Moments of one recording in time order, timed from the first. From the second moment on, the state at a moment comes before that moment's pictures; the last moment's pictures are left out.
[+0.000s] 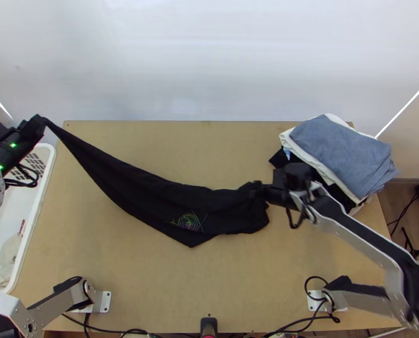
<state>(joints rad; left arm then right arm) 0.34 1.20 1.38 -0.51 0.32 -0.55 0.48 1.37 0.78 -0.09 -0.31 0.51</state>
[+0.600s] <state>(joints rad) 0.31 1.25 1.38 -0.48 0.28 -0.54 0.47 1.66 0.82 0.07 -0.25 0.52</state>
